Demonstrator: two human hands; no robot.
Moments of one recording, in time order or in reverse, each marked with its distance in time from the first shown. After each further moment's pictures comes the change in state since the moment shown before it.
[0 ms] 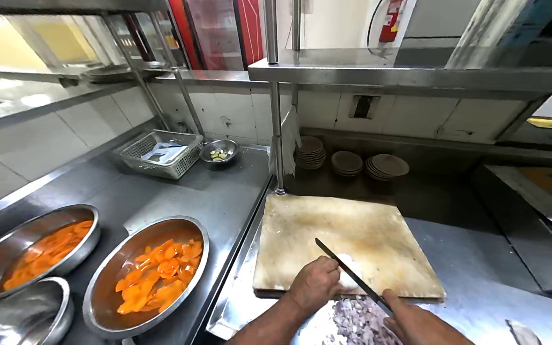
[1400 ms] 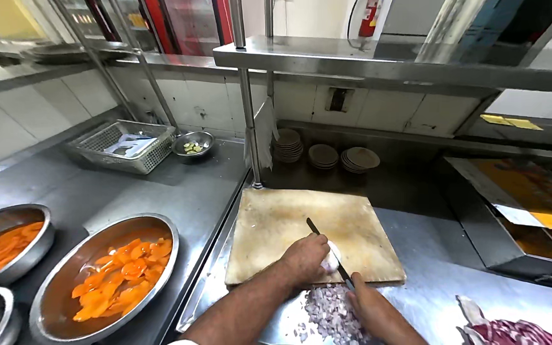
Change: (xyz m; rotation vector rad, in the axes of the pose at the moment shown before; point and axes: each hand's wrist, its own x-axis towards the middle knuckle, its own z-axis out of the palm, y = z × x) left_hand 0.086 0.025 -0.032 0.027 -0.672 -0.235; right_hand 0.043 0.026 0.033 0.205 0.119 0.094
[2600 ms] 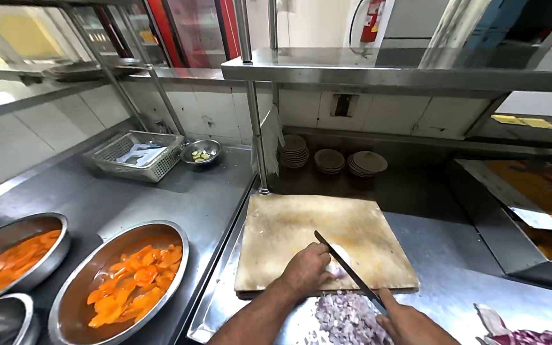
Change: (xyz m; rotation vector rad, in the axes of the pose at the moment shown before) left_hand -0.015 -0.022 0.034 -0.113 0.313 0.092; right_hand -0.047 -0.002 -0.030 -0.089 -0.067 -0.038
